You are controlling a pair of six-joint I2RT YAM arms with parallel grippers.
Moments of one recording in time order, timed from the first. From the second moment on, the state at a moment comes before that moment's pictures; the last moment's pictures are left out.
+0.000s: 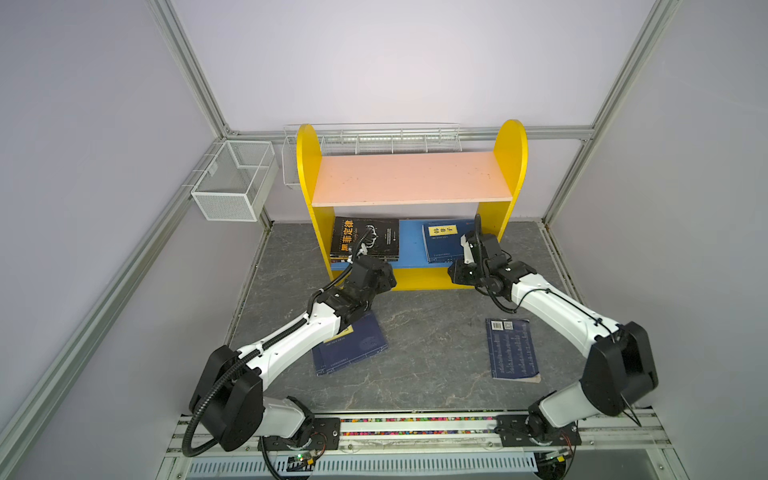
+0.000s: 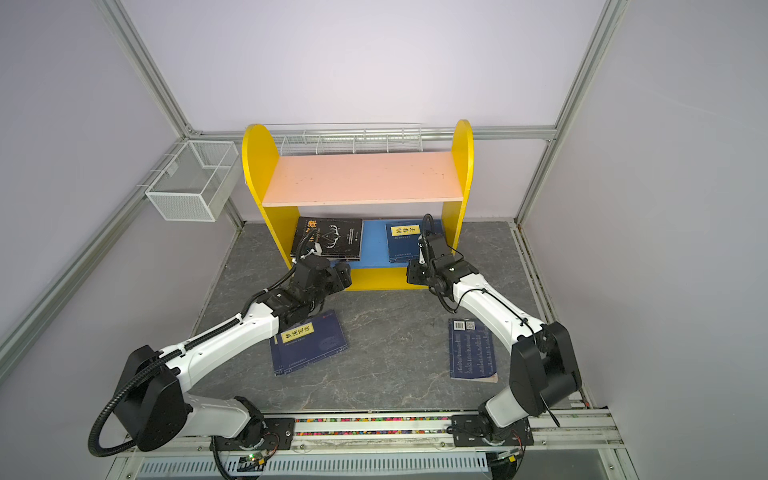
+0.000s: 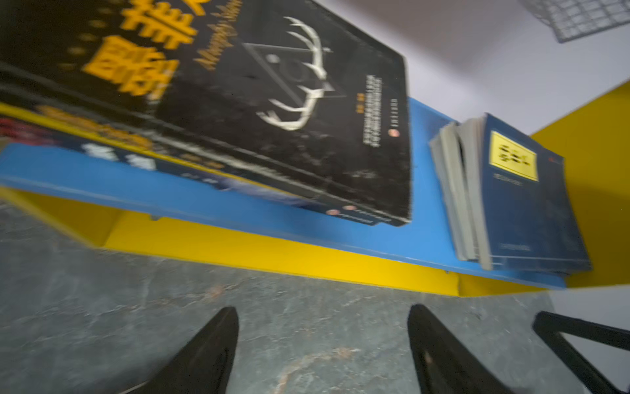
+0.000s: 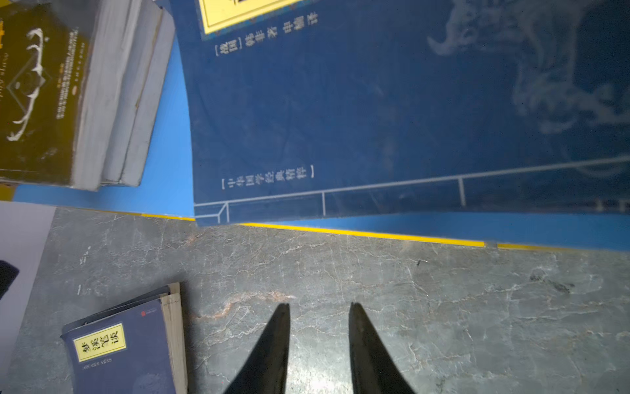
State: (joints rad) left arm -0.68 1.36 0.95 -0.19 -0.35 -0.75; right arm 0.47 1.56 1.21 -0.47 -0.04 0.47
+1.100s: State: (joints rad) left arm -0.40 1.13 0.70 -0.47 -0.44 -0.87; right arm 0.71 1.65 1.25 -0.41 -0.22 0.24
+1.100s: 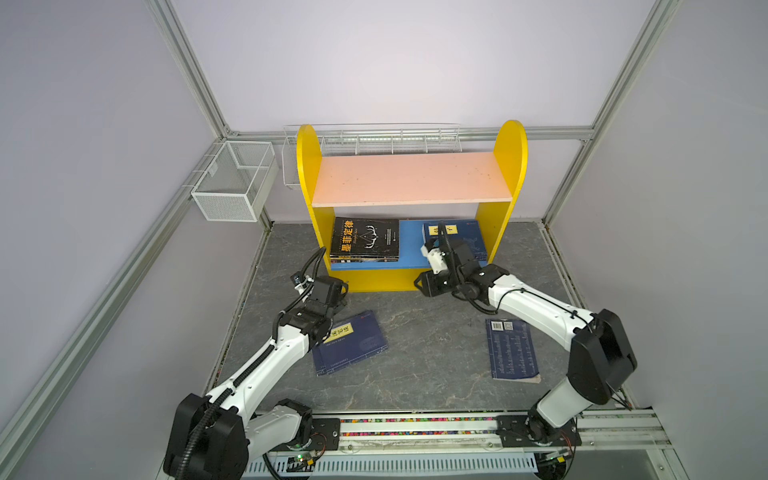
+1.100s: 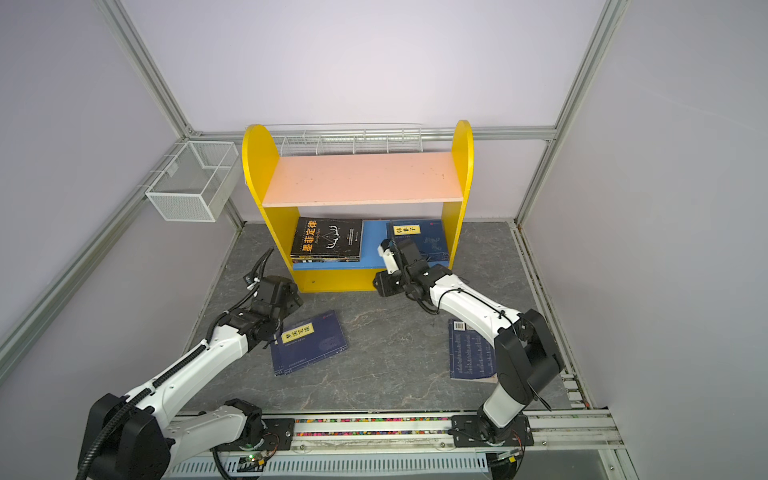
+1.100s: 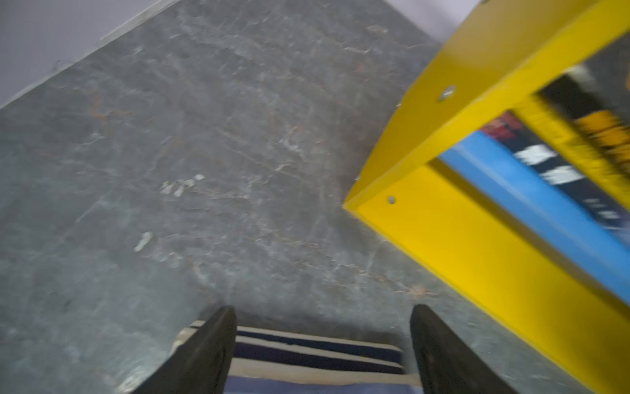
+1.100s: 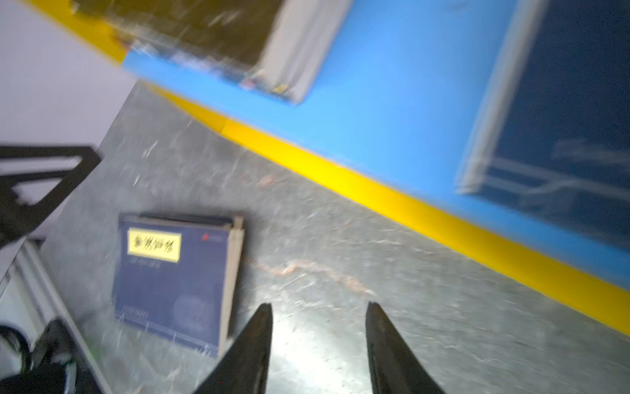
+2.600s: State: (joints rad) left arm -0.38 1.33 0.69 -0.58 -0.11 -0.65; right arm 0.80 2.02 1.48 -0.47 -0.79 0.07
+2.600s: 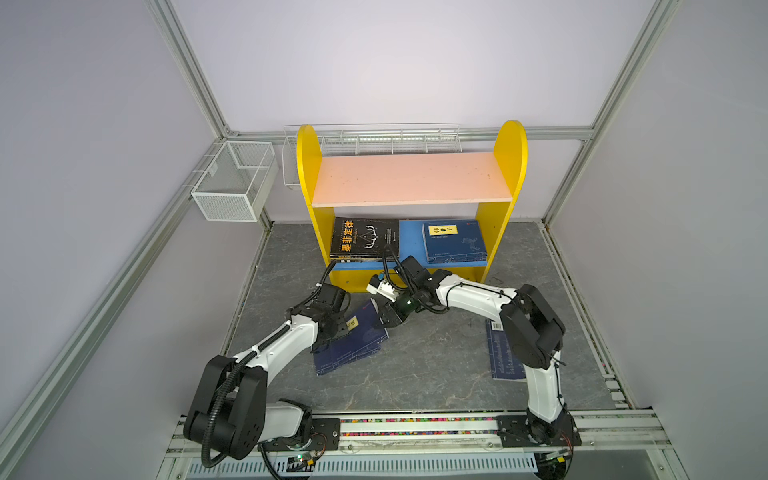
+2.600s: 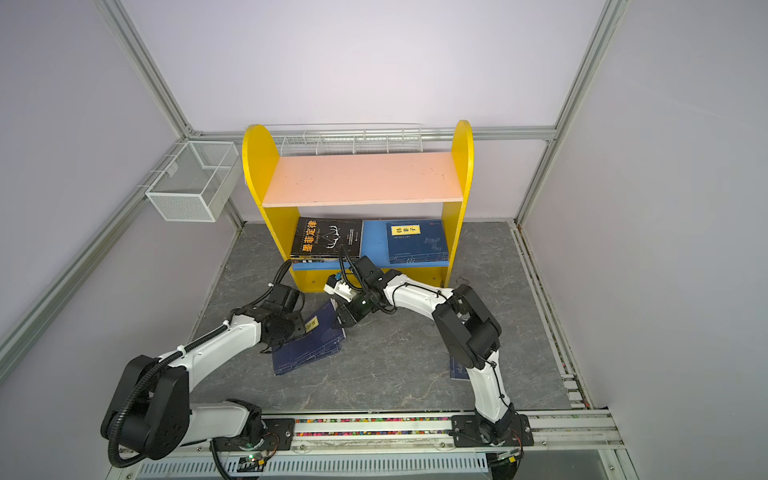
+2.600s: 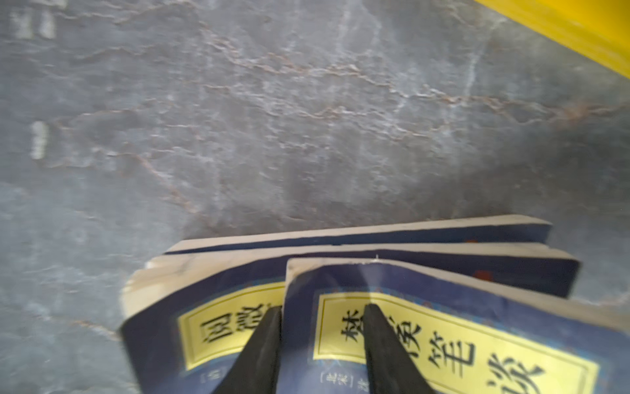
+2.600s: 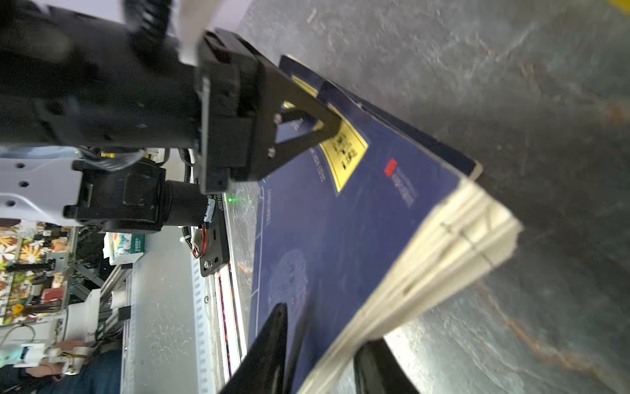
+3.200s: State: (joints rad) left arm -0.33 1.04 0.66 -0.37 0.07 -0.75; right arm 0.67 1.71 1.21 -0.23 -0.86 0.21
